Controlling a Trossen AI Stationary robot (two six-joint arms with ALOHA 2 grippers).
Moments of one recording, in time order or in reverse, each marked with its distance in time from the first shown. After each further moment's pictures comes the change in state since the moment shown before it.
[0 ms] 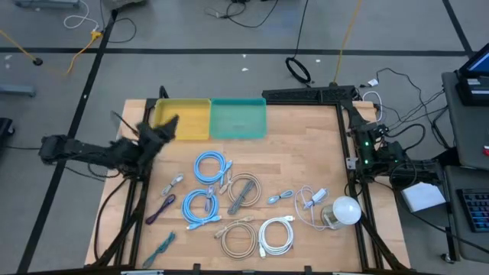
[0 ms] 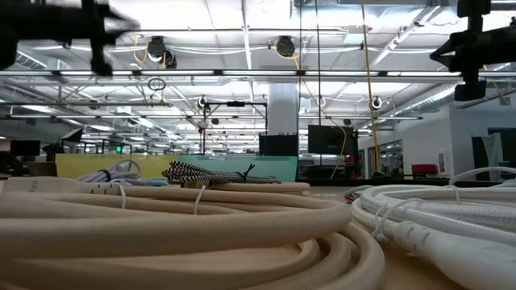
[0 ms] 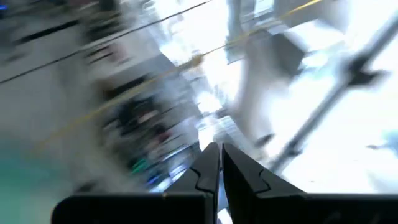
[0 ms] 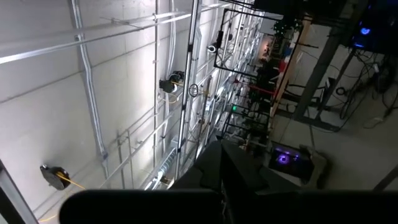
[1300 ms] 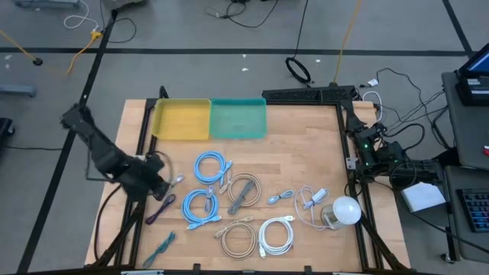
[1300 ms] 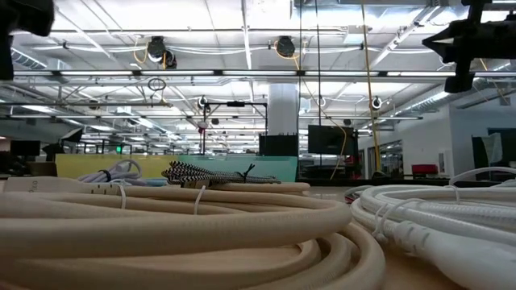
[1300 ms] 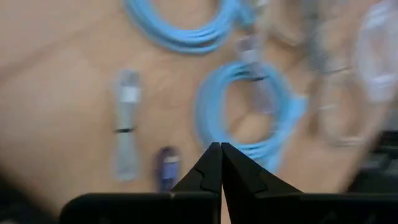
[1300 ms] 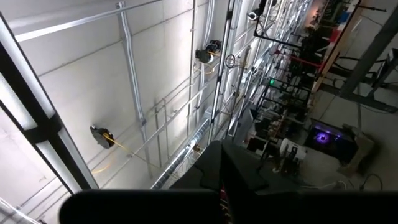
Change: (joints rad) left arm -0.776 0.180 0.585 -2.201 0.345 -0.929; right arm 0.000 0.000 0.000 -0.015 -0.219 0.007
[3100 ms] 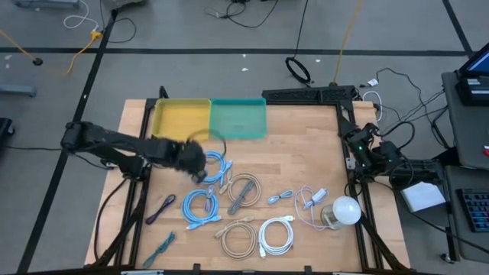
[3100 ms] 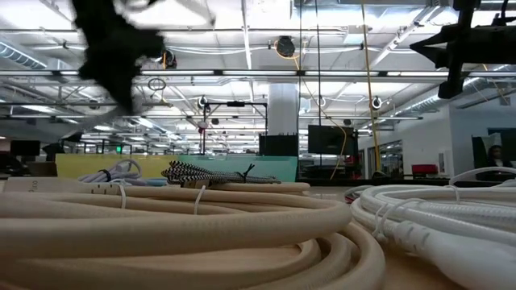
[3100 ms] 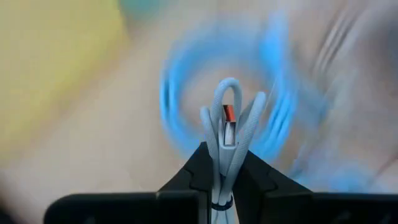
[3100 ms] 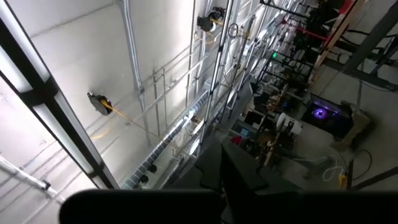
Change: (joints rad) left arm 0.721 0.488 0.245 0.126 0.079 0.810; right arm 0.001 0.017 0.000 -0.146 -0.103 0.089
